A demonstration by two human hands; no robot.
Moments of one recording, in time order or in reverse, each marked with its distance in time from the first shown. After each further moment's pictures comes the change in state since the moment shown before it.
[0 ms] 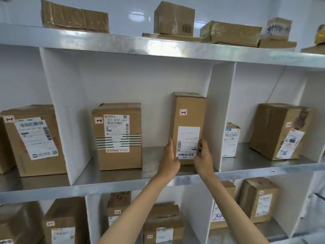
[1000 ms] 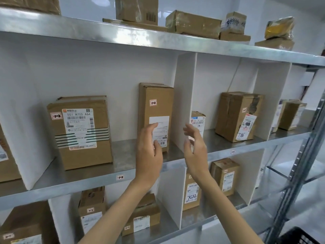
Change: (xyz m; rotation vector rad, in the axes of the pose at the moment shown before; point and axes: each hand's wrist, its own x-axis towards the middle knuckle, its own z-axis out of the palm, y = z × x) left_hand -0.048 0.042 0.017 0.021 0.420 0.519; right_hand -0.046 -0.033 -0.068 -0.129 0.151 -0.235
